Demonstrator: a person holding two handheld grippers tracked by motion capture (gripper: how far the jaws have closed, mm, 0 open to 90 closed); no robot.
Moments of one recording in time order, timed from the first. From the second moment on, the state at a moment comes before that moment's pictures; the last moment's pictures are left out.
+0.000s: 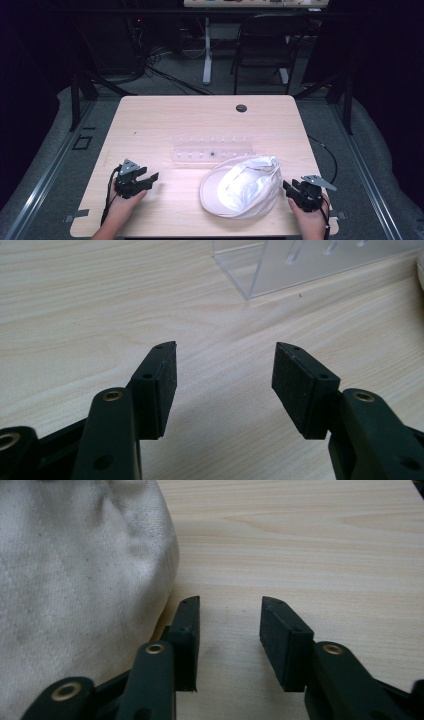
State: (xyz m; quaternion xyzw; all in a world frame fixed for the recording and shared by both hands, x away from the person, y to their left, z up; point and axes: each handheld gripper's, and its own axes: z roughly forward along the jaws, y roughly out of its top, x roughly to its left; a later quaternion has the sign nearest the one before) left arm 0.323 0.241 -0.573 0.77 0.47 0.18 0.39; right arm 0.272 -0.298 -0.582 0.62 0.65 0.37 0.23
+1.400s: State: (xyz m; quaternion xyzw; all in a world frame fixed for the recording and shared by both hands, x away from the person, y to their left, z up) left arm 0.320 0.237 -0.572 0.77 0.48 0.18 0.39; right arm 0.296 -0.296 -0.514 0.63 0.66 0.36 0.17
